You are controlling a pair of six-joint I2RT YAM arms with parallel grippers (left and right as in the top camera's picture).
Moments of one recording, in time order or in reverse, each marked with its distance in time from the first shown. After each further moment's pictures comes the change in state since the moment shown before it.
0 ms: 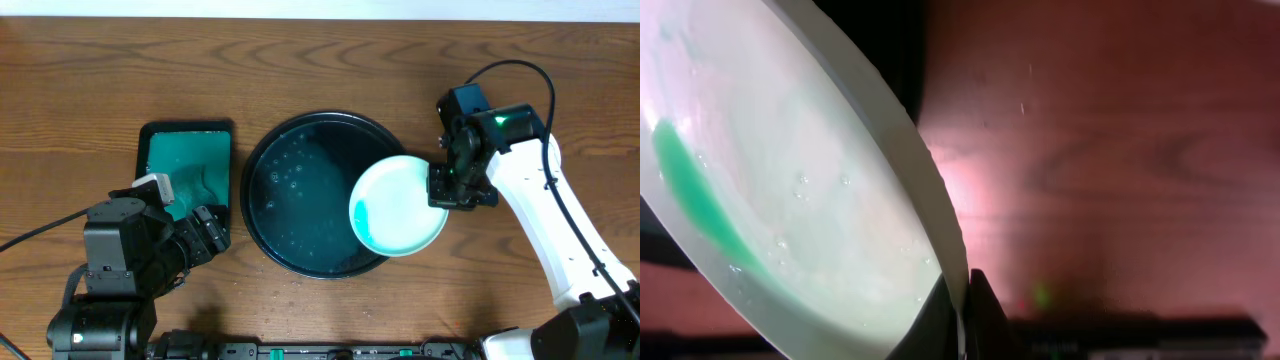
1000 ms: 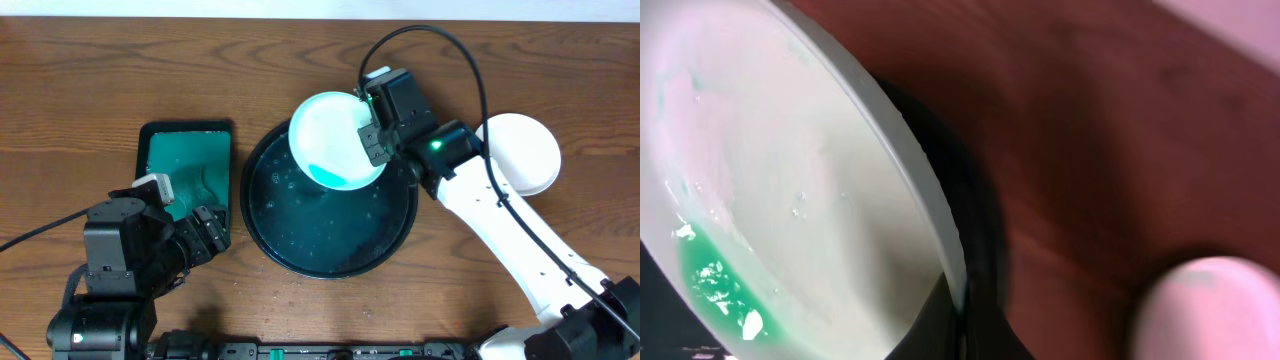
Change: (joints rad) left arm 0.000 0.000 0.000 0.000 0.000 0.000; right arm 0.285 0.008 -0.001 0.657 0.280 -0.365
